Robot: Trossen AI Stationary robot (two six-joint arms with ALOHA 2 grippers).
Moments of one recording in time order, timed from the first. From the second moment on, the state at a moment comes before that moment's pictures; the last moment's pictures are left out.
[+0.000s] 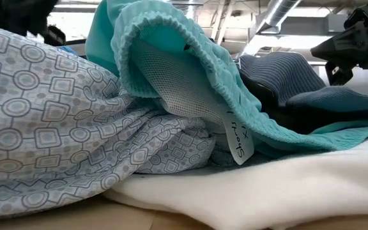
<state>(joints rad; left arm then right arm) -0.14 0.00 0.01 0.36 0.08 -0.26 0.37 0.01 0.05 -0.07 0.47 0.26</state>
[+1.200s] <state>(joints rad) -0.14 0.39 0.28 1.07 -0.09 -0.27 0.37 0.01 0.05 0.26 0.47 0.67</state>
